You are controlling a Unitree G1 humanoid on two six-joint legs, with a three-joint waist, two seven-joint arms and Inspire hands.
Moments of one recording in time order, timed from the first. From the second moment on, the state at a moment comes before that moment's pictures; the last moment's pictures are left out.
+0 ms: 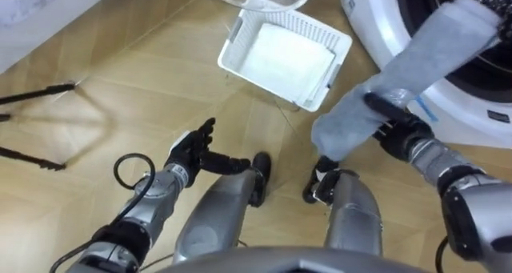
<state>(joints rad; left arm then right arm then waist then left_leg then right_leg) -0.04 0.20 -0.30 0.76 -0.27 -0.03 -0.10 -0.49 -0.40 0.09 1.40 0.98 0.07 0.19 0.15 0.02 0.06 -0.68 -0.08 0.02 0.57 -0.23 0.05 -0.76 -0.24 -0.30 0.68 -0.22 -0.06</state>
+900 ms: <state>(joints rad) 0.13 0.29 -0.26 0.48 -0.24 0.01 0.08 -0.76 -0.58 -0.07 1.29 1.50 0.22 -0.08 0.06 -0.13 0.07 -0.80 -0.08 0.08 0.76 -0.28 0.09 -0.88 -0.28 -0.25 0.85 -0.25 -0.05</state>
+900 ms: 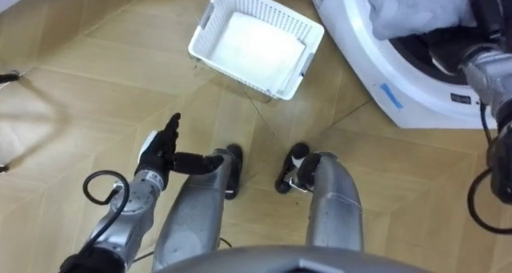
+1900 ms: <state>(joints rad) 0.02 0.23 -0.19 0.61 -0.07 0.02 0.10 -0.64 -0.57 -0.34 1.40 1.56 0.17 -0.28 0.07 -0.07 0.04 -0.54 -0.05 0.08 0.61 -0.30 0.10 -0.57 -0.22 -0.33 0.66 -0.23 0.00</state>
